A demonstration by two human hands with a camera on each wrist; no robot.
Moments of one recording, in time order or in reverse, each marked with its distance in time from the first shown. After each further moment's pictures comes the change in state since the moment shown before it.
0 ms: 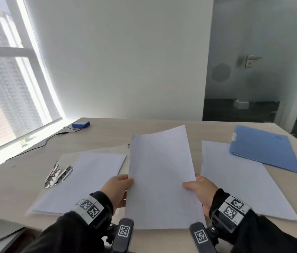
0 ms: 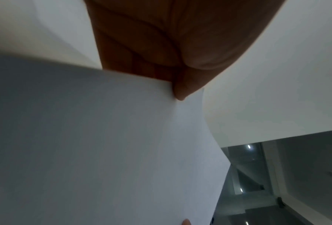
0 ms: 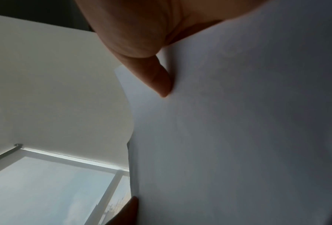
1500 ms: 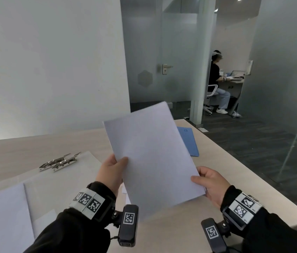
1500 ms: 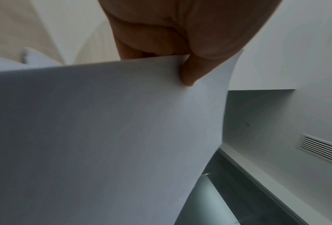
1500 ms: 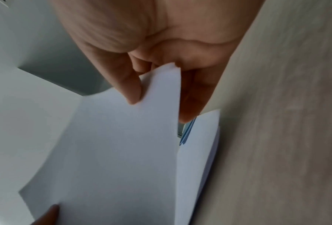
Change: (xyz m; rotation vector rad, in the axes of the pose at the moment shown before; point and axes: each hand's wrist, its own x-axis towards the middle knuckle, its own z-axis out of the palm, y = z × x) left_hand 0.014 0.067 0.211 -0.280 -0.316 0.345; right_hand -0.103 -0.013 -0.215 0.088 0.377 -0.203
